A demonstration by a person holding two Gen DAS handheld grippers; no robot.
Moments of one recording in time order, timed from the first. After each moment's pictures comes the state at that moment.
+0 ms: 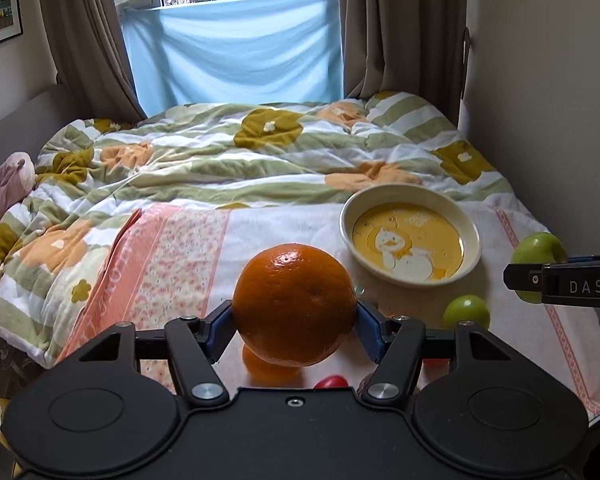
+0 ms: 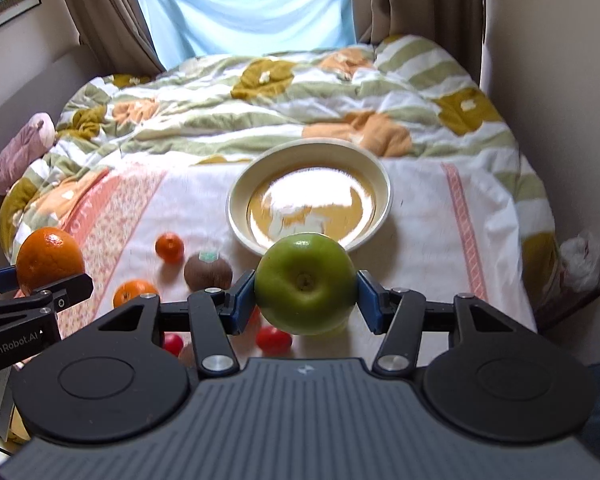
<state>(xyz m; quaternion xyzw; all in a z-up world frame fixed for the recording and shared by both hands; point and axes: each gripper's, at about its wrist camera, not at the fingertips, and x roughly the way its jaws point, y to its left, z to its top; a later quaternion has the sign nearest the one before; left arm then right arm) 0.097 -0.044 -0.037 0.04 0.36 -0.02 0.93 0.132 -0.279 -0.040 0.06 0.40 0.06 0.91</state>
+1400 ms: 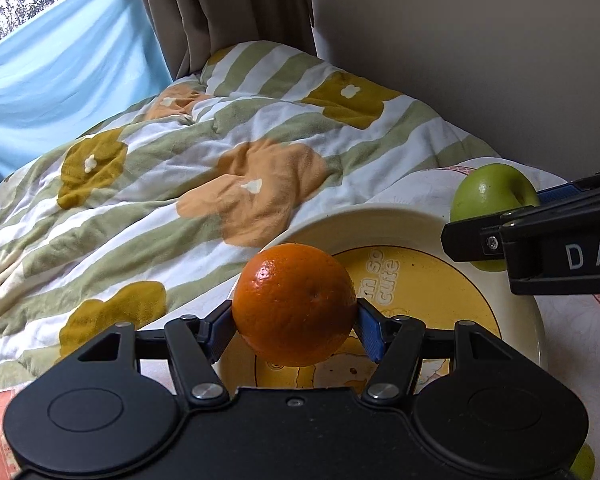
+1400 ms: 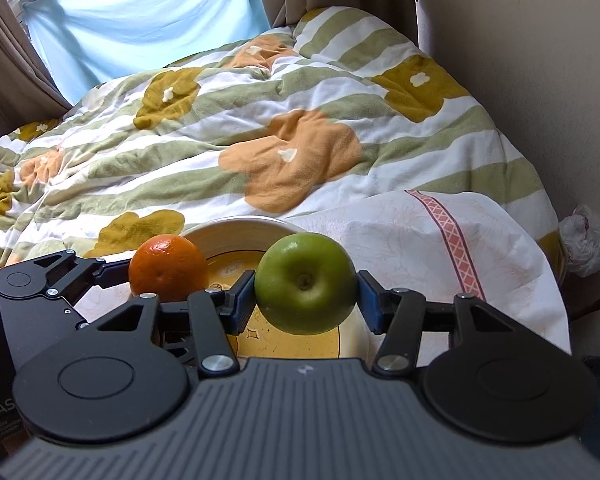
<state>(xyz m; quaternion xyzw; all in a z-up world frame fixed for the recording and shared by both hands) 0.347 -0.145 -0.148 0.20 0.40 -0.24 0.86 0.327 -0.310 -0.106 0.13 0.44 -0.06 0.89</state>
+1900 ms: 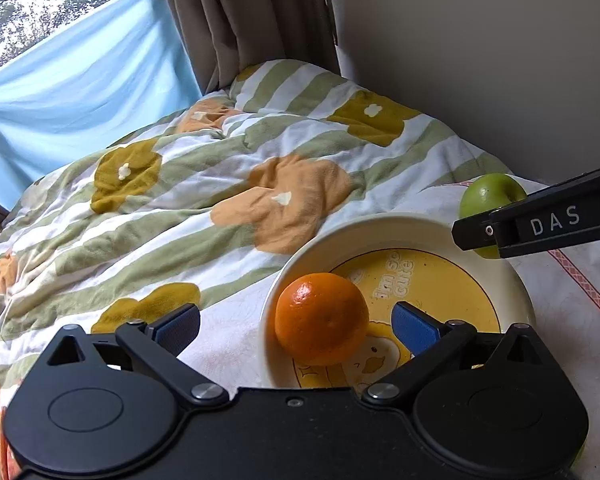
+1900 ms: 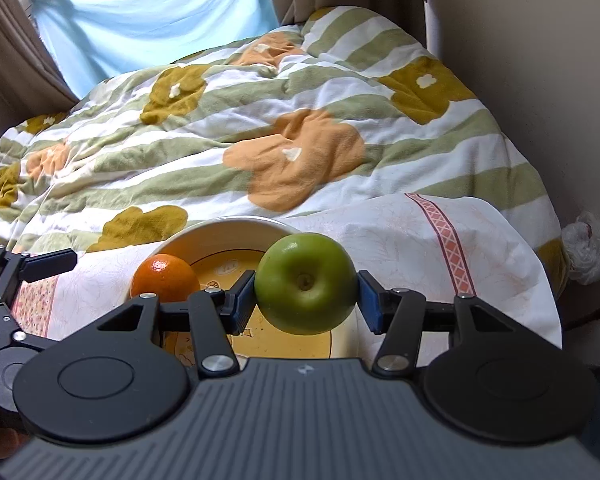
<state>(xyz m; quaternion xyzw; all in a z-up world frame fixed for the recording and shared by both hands) 0.320 -0.117 -0.116 0.19 0.37 -0.21 0.88 0.327 -0.314 -0.103 0.12 0.44 -0.04 0.89</state>
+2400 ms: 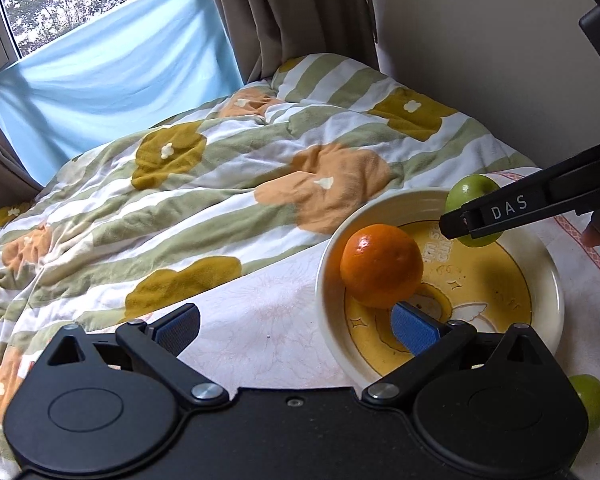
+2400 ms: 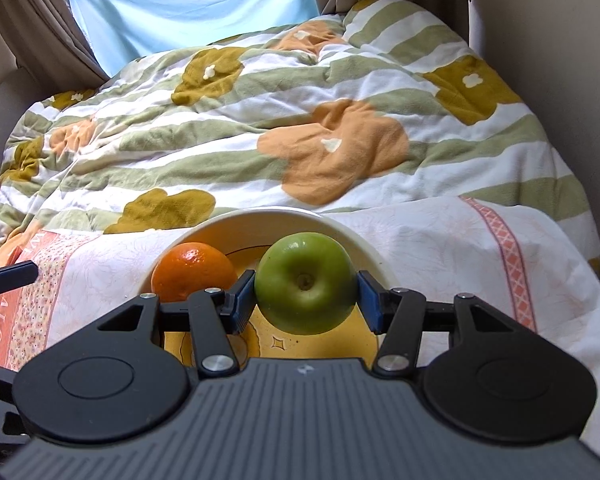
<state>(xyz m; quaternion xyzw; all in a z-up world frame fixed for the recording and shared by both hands) 0.301 -0.079 -0.117 0.19 0.38 -0.16 0.89 0.351 -0.293 -0.131 0.11 0.45 0.01 0.89</state>
